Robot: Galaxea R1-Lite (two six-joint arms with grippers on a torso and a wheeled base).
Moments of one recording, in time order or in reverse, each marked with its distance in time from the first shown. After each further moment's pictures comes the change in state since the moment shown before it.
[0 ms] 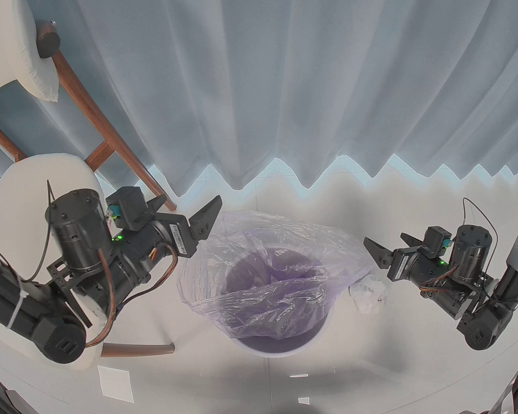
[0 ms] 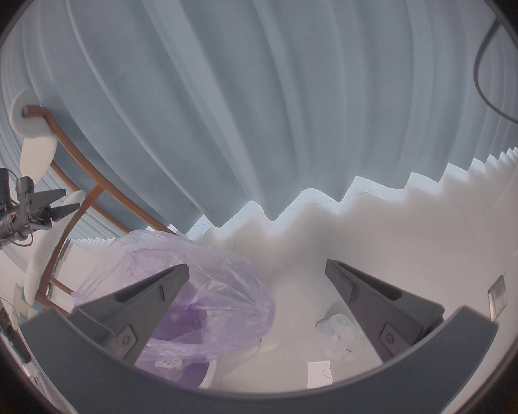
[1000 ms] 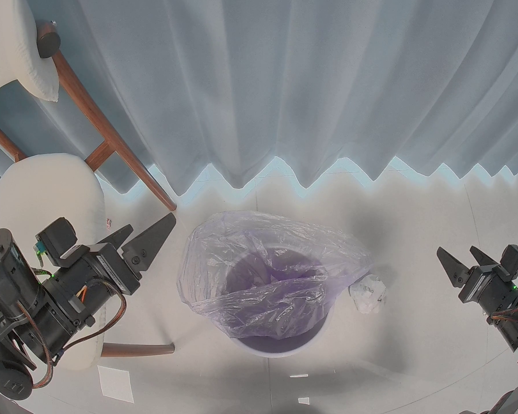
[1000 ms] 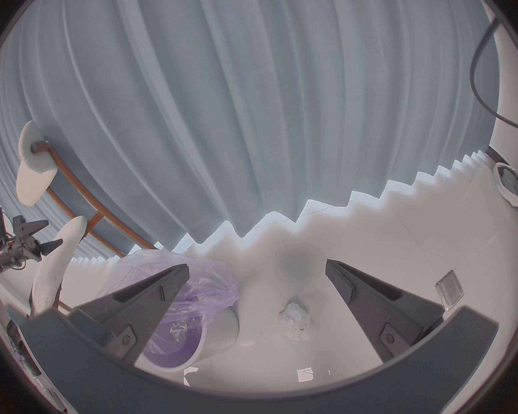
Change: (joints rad) left arm -0.028 -0.317 0.281 -0.004 -0.040 -0.278; right arm -0.049 -0.543 0.342 0.146 -0.133 0.026
